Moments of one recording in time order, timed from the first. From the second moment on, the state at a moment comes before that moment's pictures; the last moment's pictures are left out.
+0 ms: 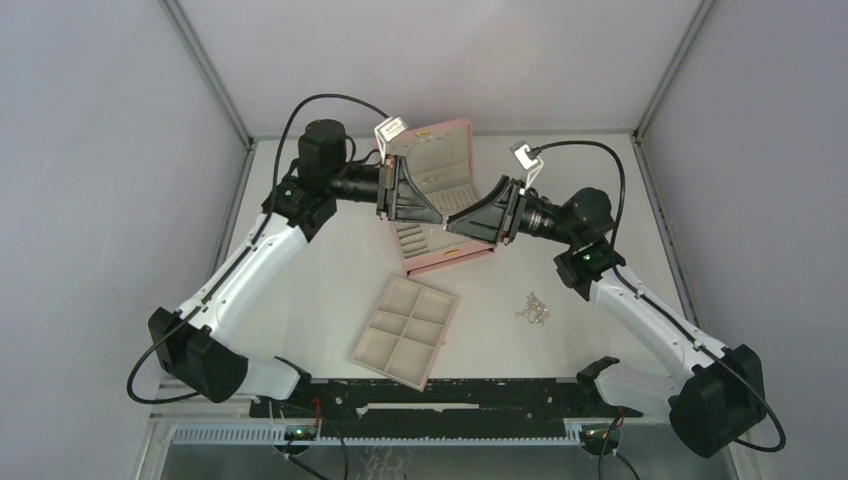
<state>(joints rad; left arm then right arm) -0.49 1.38 1.40 -0.26 1.16 -0.60 0.48 1.10 0.84 0.56 -0.87 1.02</state>
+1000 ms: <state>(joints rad) -0.48 1.38 1.39 -0.25 1.16 -0.60 0.50 1.15 0.84 0.60 -0.87 1.04</state>
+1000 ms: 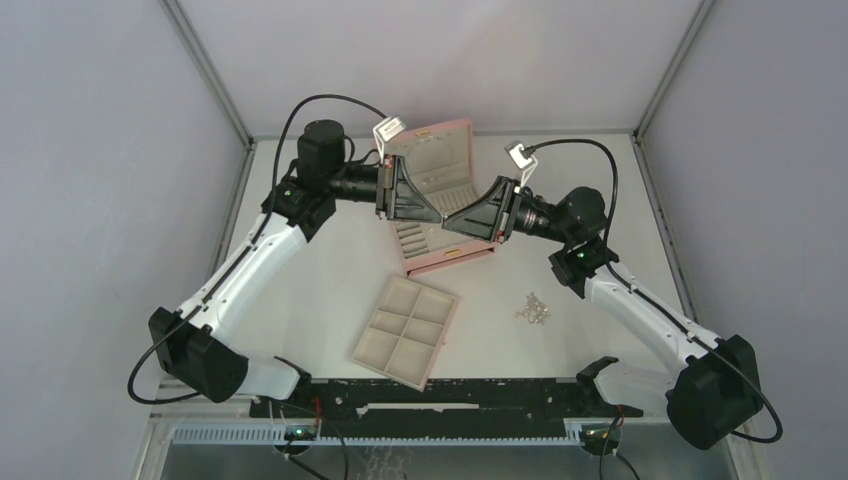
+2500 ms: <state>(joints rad) -0.47 1.38 1.39 -0.25 1.16 -0.62 0.49 1.16 0.84 0.62 -0.82 1.07</state>
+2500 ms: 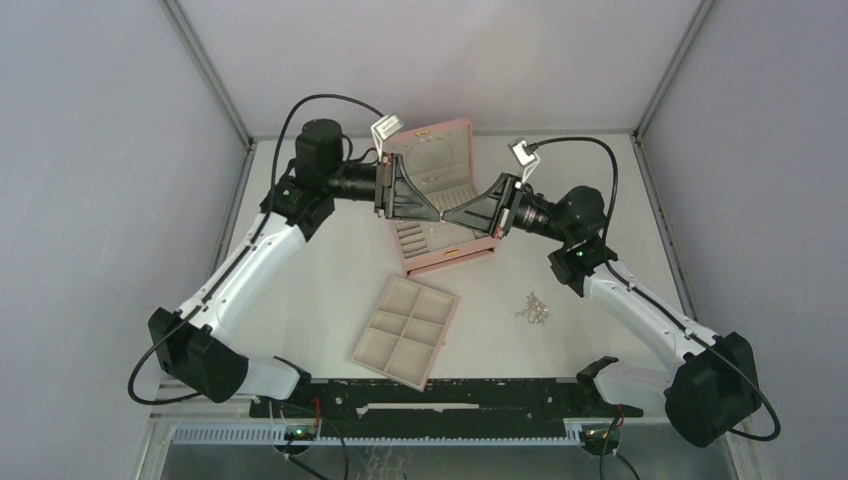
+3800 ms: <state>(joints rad) -0.07 1.20 1.17 -0.60 0.54 -0.52 0.74 2.17 2.20 -1.20 0.07 0.35</state>
